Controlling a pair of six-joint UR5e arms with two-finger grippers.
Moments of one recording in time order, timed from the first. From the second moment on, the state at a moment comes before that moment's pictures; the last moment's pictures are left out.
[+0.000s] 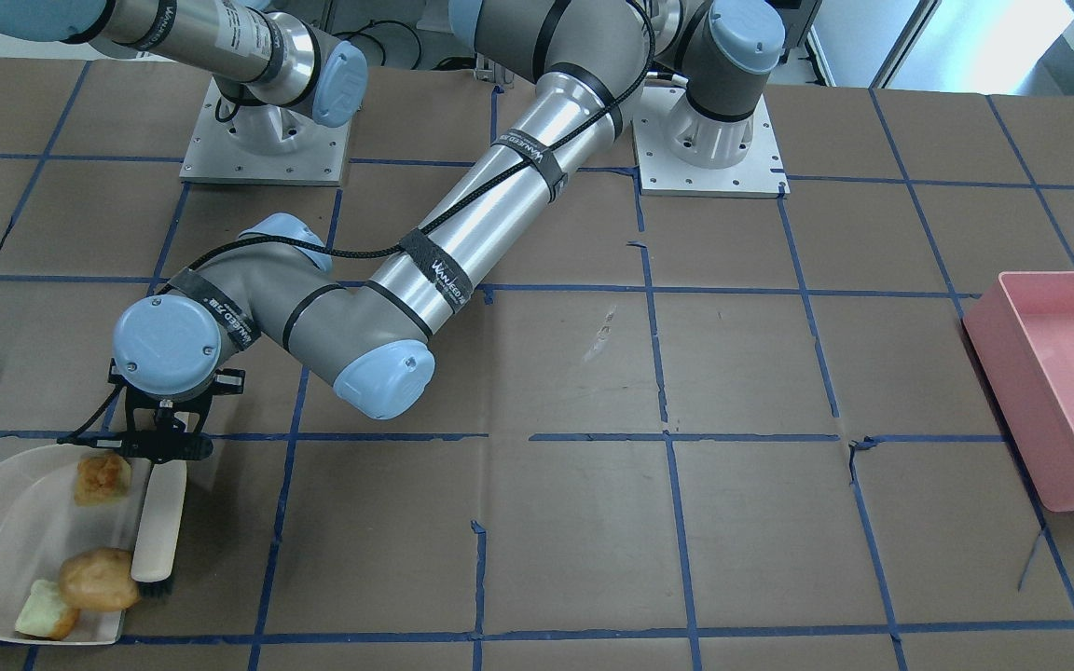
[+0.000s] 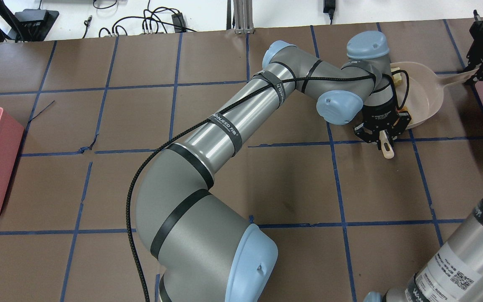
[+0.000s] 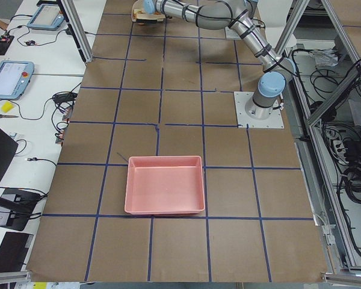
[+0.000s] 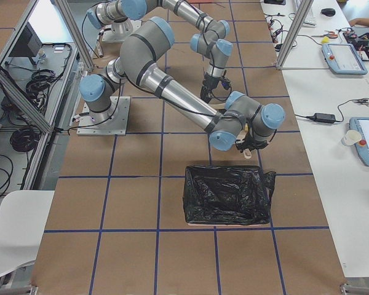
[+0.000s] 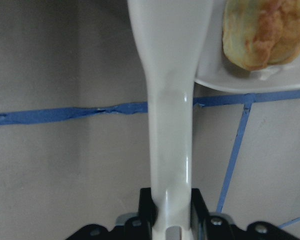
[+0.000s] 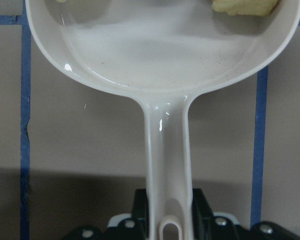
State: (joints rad) left arm -2.25 -2.66 -0.66 -1.38 1.07 -0.70; right arm 1.01 -0.84 1.12 -1.76 -1.49 -2.18
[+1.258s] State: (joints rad) left arm -2.22 -2.46 -0.72 -1.56 1.25 -0.43; right arm 1.01 -0.84 1.12 -1.76 -1.49 -2.18
